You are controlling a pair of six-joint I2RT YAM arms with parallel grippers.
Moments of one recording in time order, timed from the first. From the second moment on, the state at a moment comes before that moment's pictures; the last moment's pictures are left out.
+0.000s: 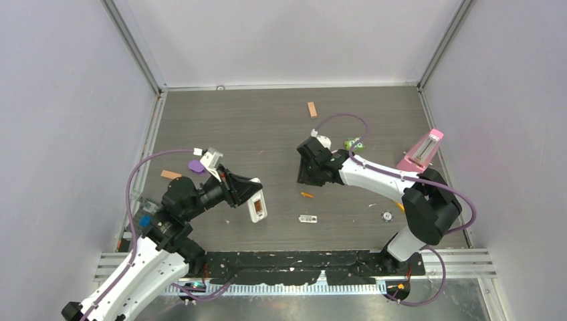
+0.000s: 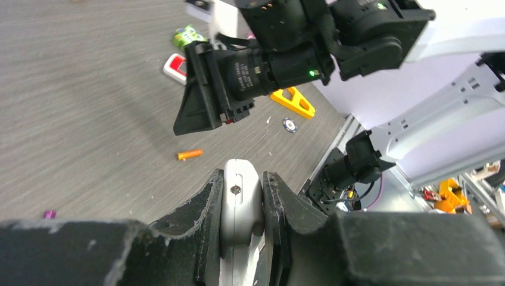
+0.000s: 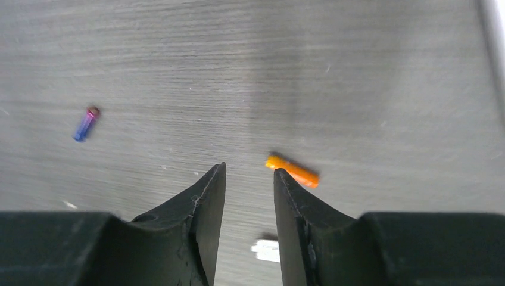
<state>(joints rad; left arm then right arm) -0.60 0.50 0.53 -0.10 0.36 -0.53 0.78 1.58 1.06 -0.47 0.16 0.71</state>
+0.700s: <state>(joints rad) -0.51 0.54 0.52 -0.23 0.25 -0.60 0.78 1.66 0.98 -0.65 0.14 1.80</state>
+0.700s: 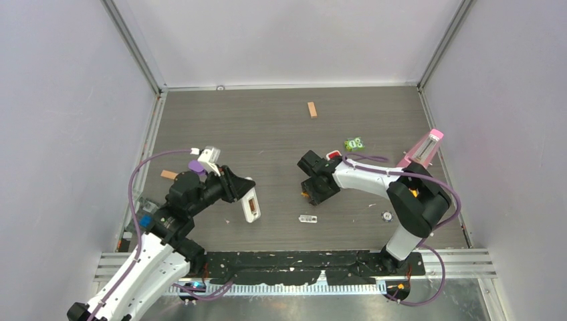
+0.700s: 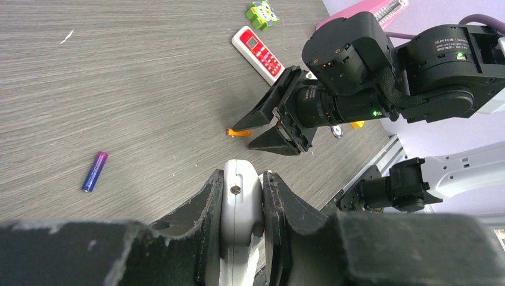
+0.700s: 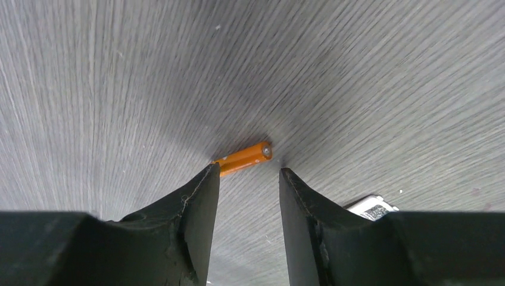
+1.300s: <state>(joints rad) -0.48 0.59 0.57 -0.24 0.29 -0.58 0.74 1.74 1.05 -0.70 0.16 1.83</state>
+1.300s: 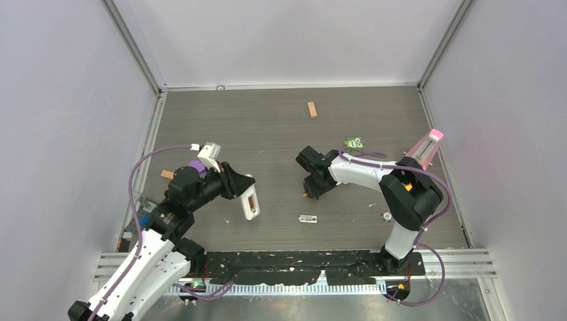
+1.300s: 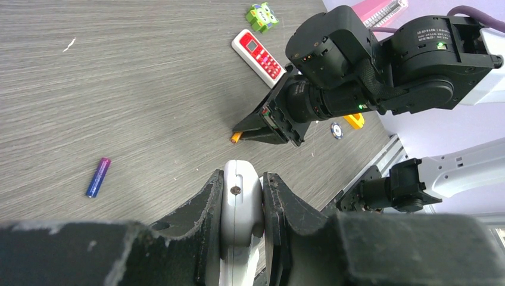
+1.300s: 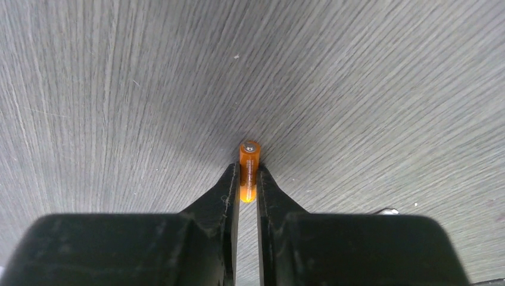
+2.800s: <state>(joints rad) -0.47 0.80 0.50 0.12 0.60 -0.95 1.24 1.07 0.80 0.07 0.15 0.24</state>
